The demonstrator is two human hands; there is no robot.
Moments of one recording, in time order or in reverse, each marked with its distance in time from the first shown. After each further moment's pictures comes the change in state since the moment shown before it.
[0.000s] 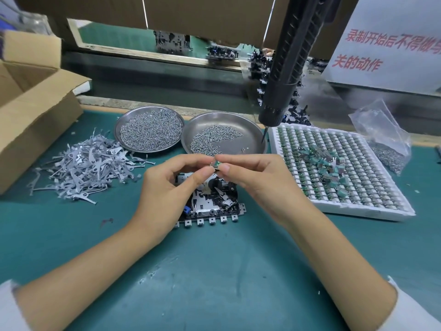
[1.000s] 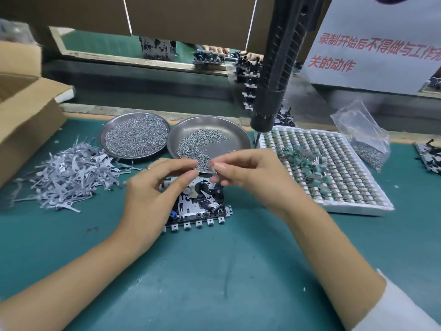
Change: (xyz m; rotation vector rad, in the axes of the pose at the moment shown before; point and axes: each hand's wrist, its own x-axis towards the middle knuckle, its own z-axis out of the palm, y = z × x) left_hand -0.001 0.000 0.002 0.162 0.031 0.108; right_hand -0.002 -0.016 -0.014 -0.110 -0.032 0.021
